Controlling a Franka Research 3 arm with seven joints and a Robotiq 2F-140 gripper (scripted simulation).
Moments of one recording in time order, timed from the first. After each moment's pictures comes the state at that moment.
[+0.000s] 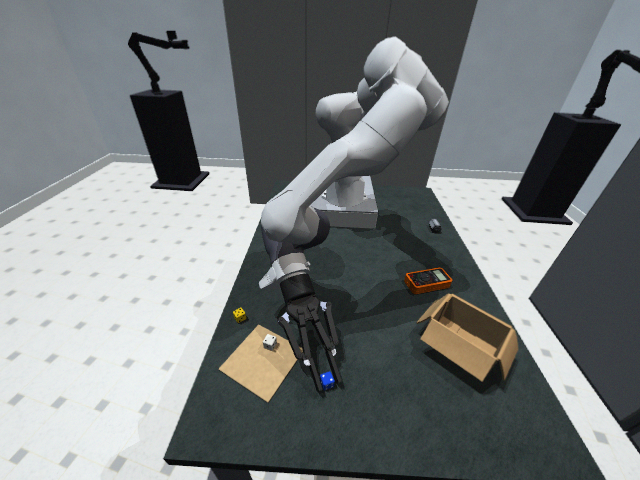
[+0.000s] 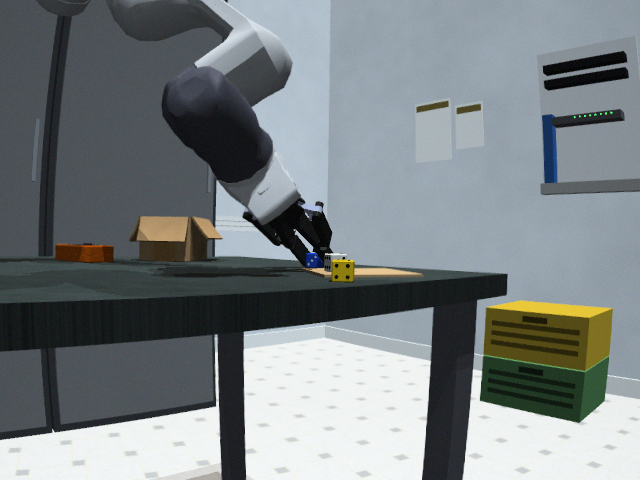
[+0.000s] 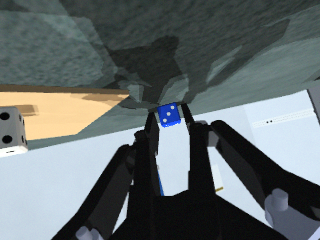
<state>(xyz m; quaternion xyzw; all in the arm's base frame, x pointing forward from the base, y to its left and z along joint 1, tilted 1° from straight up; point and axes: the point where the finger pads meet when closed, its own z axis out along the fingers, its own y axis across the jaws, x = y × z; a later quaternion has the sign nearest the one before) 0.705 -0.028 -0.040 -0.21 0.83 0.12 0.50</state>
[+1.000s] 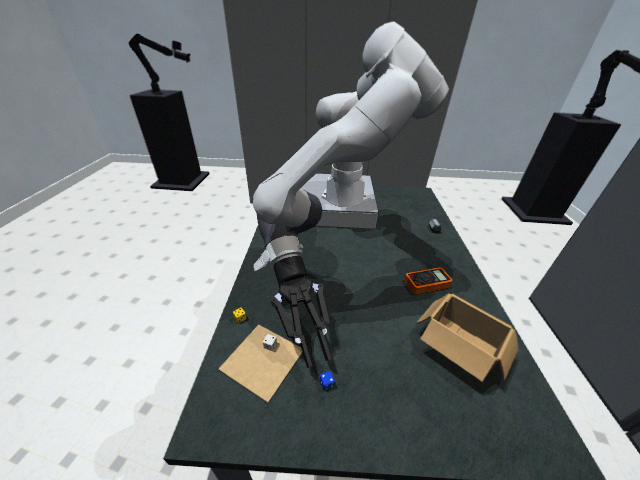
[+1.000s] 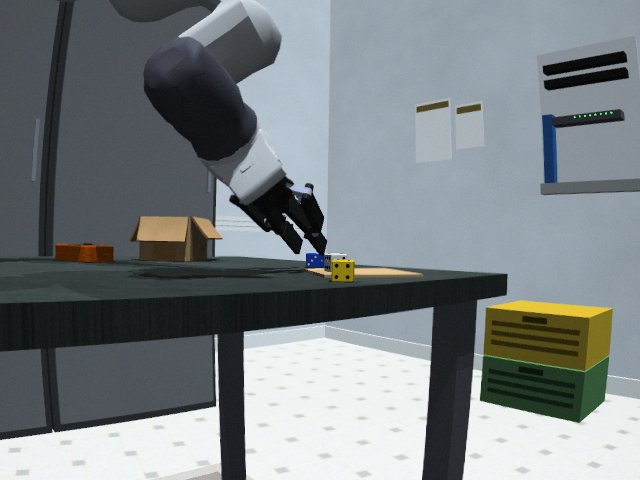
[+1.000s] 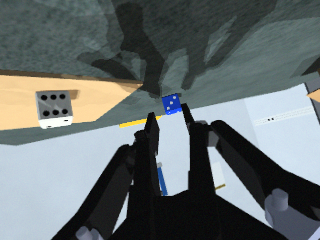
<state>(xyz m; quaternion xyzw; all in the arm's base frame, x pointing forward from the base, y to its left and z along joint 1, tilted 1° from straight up) 0.668 -0.052 -0.019 -0.20 0.83 0.12 0.50</state>
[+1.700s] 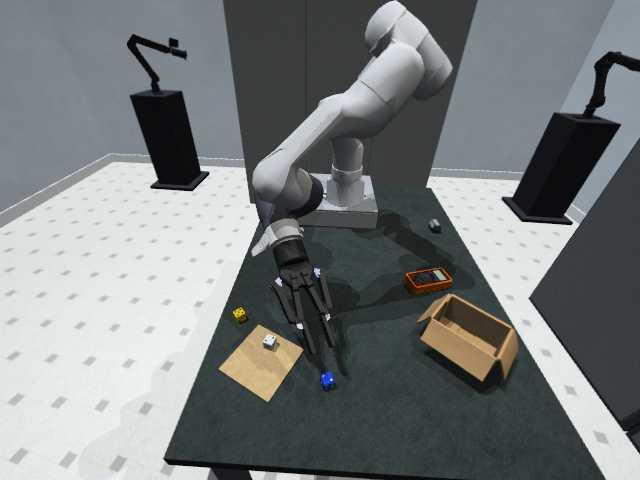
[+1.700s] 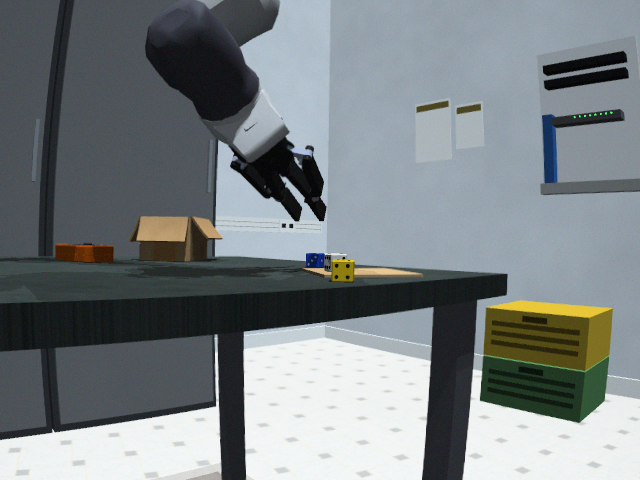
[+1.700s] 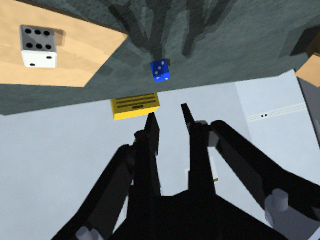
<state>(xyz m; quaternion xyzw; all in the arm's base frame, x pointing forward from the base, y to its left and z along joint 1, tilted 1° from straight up) 0.670 -0.046 0.037 -0.22 0.82 0.12 0.51</state>
